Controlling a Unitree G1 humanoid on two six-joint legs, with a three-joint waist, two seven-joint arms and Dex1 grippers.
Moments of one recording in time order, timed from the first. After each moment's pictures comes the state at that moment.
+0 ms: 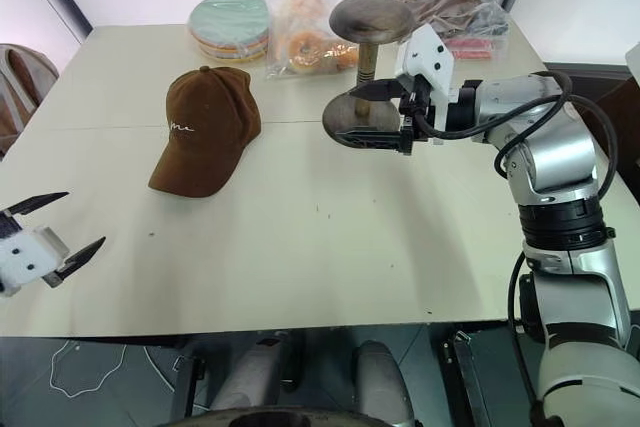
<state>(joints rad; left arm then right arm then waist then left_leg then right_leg) 0.32 0.83 0.58 -0.08 0.12 -0.37 -0.70 -0.84 -0.73 0.06 -0.02 0.43 0.54 1.15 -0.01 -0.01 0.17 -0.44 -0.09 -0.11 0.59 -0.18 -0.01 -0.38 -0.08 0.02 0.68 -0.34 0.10</state>
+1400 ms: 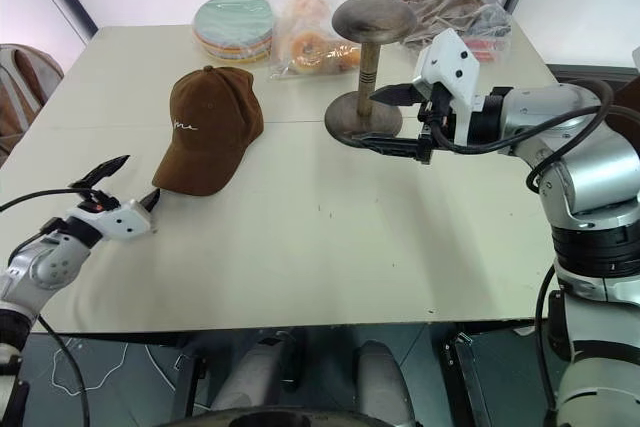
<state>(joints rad) -0.31 0.85 0.00 0.76 0.59 -0.75 0.09 -0.74 -0.84 -0.01 -0.21 0.49 0.67 1.06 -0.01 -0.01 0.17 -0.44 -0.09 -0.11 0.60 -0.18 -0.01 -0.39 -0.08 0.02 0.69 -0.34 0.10</state>
